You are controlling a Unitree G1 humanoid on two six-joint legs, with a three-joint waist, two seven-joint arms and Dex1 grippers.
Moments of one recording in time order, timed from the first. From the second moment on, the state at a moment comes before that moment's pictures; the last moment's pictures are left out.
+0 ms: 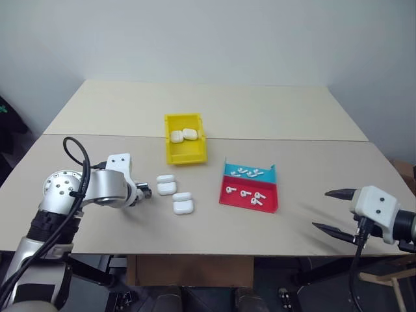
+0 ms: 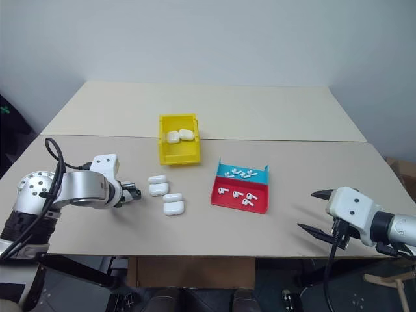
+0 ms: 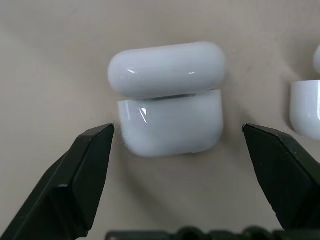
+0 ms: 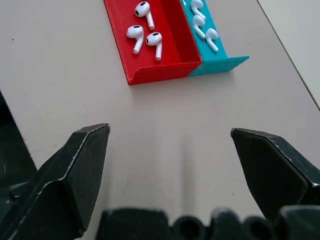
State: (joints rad) left arm -0.63 0.79 -0.10 0.06 -1.97 1.18 1.33; right arm 0.23 -1.00 -0.44 -0.39 0.30 0.22 1.03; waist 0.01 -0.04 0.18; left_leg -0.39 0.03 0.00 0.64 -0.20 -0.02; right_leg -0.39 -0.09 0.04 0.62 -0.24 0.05
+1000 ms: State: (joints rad) left arm -0.64 0.79 -0.13 0.09 -1.96 1.13 1.37; right arm 0.24 -1.00 -0.44 -0.41 0.30 0.26 1.02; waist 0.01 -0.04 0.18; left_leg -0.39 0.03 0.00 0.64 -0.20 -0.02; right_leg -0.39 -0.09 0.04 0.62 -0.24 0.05
